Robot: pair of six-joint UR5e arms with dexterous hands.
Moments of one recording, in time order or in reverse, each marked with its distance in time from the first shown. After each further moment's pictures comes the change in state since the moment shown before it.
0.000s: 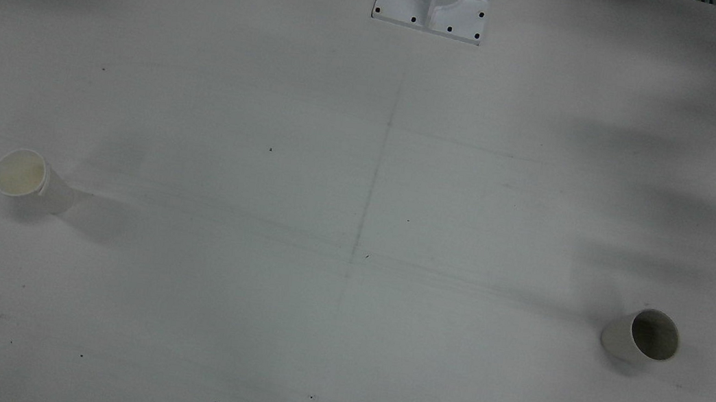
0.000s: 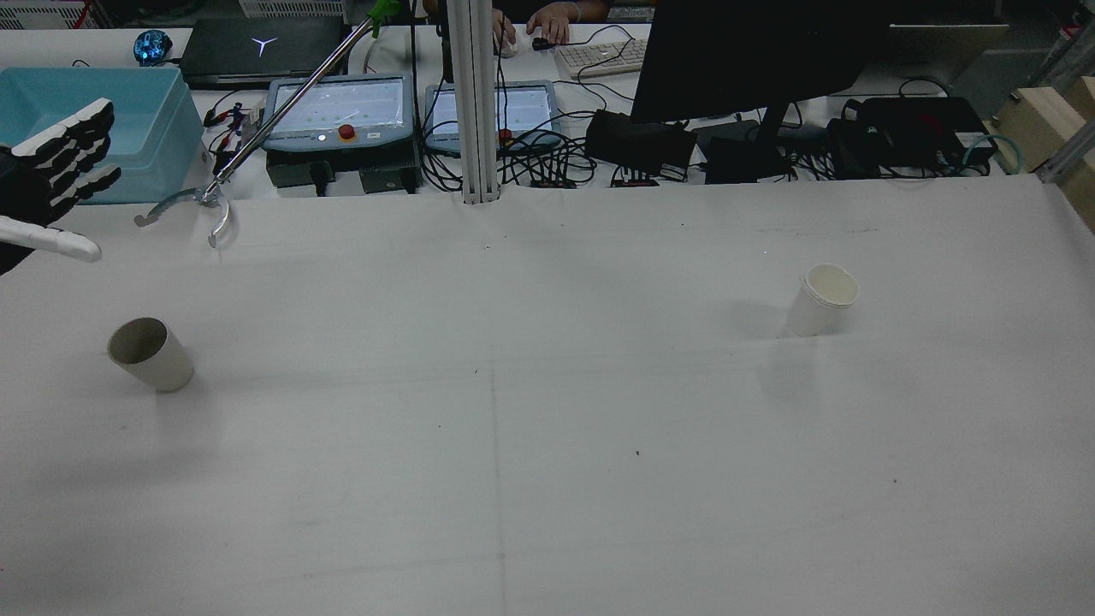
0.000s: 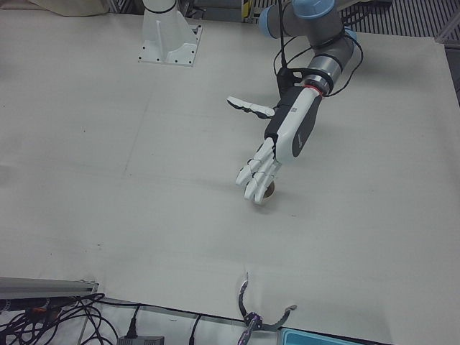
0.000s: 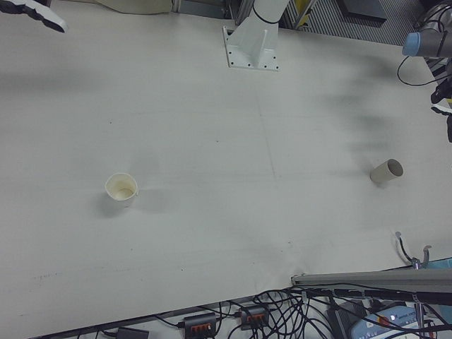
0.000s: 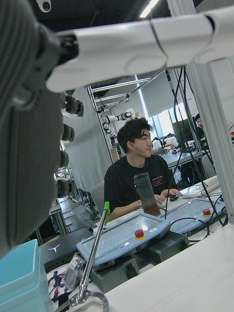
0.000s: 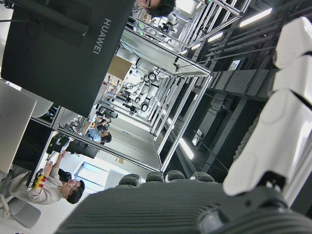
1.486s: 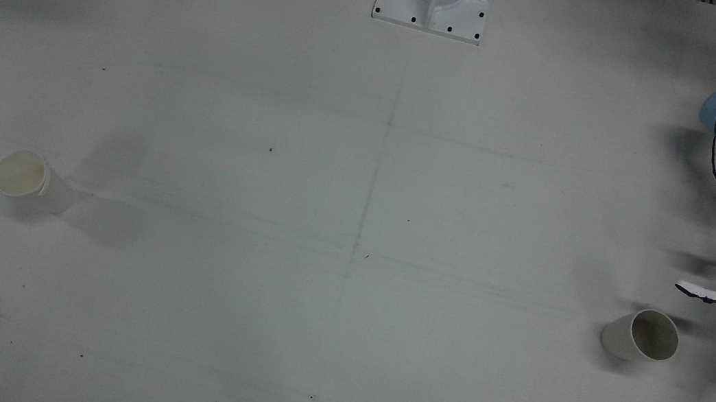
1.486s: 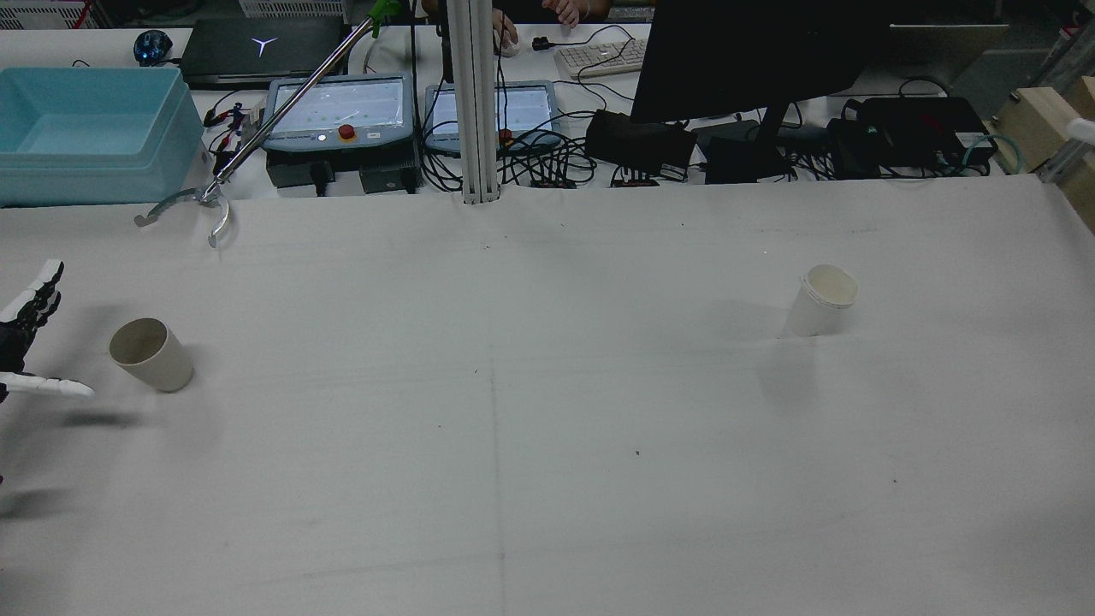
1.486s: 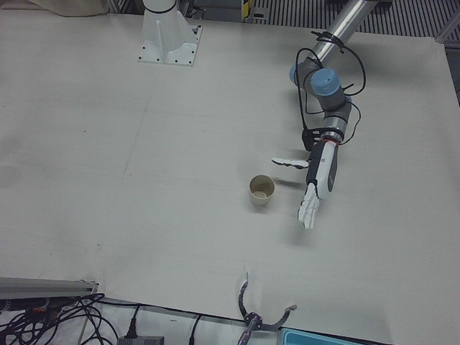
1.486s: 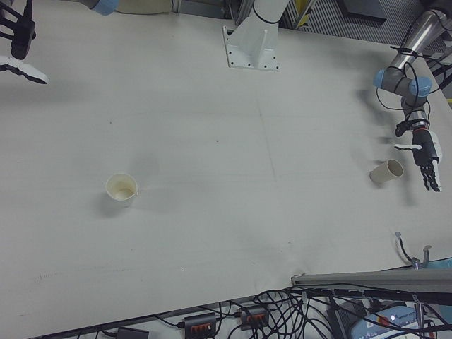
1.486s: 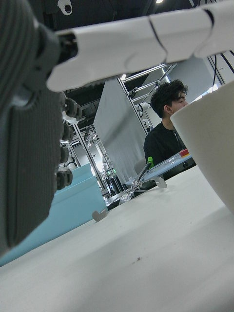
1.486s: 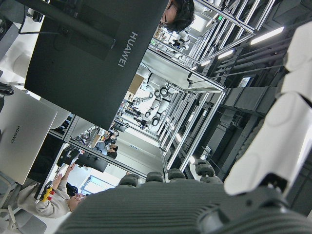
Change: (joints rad) left arm 0.263 0.081 0.524 -0.616 -0.426 0.212; right arm 0.018 0.010 -0.140 0.117 -0.090 -0.021
